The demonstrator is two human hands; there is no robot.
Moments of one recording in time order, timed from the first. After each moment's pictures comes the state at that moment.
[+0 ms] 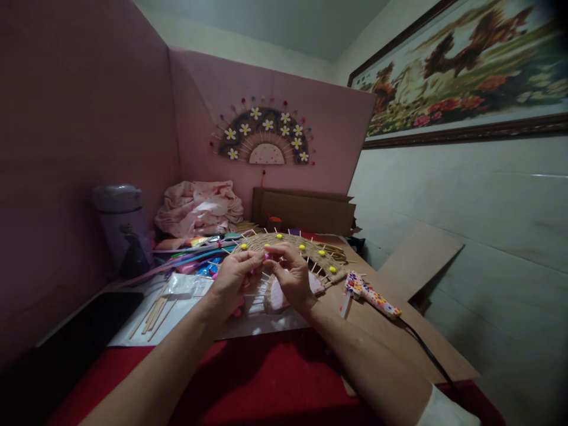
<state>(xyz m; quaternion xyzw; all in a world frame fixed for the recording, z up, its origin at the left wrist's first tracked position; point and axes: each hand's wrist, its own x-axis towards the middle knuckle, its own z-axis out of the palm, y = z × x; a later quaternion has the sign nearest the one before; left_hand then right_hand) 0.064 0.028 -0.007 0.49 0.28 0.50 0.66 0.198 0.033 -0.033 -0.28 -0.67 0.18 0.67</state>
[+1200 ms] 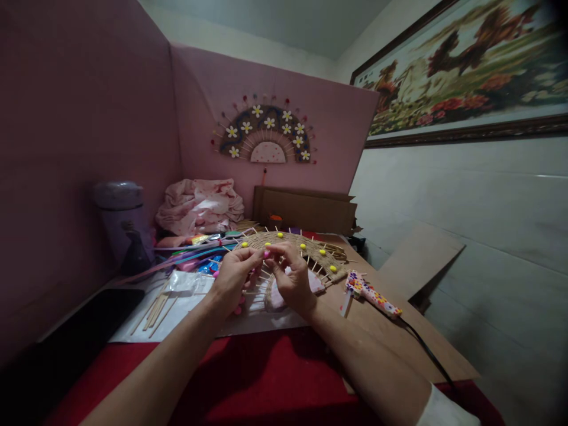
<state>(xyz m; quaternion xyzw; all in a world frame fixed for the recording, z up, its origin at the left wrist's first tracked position) 0.065 0.028 -0.009 0.54 0.32 0.52 0.59 0.200 0.029 -0.035 -0.31 -0.72 0.05 0.62</state>
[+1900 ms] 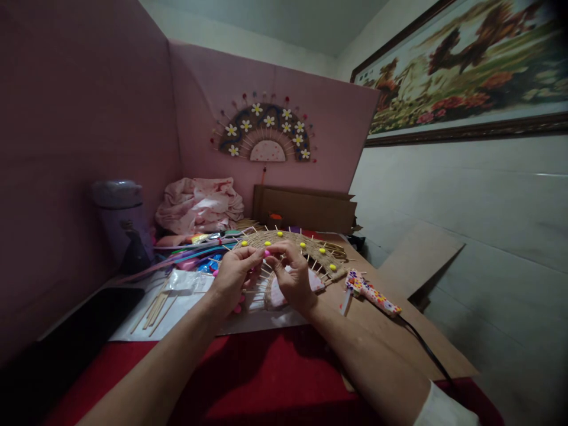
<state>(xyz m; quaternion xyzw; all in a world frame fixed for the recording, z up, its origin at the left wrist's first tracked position) 0.065 0.033 -0.014 0.52 0.29 0.53 0.61 0.199 0.029 -0.033 -0.30 -0.70 0.07 0.64</state>
